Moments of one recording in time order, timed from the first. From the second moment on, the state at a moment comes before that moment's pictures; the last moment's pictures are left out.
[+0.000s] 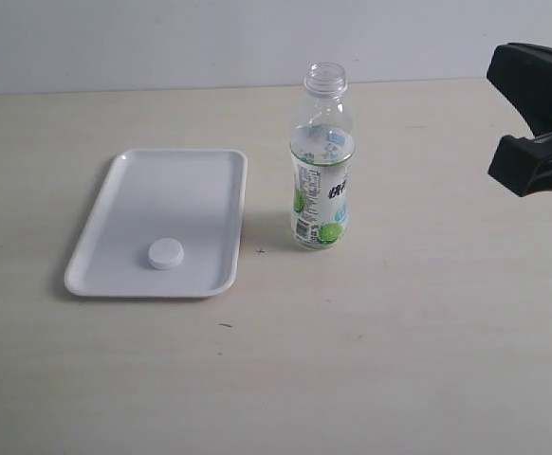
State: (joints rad) left arm -0.21 0.27 -0.02 0.16 0.08 -0.40; right arm 0.56 0.79 -0.37 0.69 -0.33 -0.56
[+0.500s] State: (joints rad) left arm 0.02 0.01 0.00 0.18 0.35 -0.37; right arm 0.56 0.79 -0.37 0.69 -0.33 -0.56
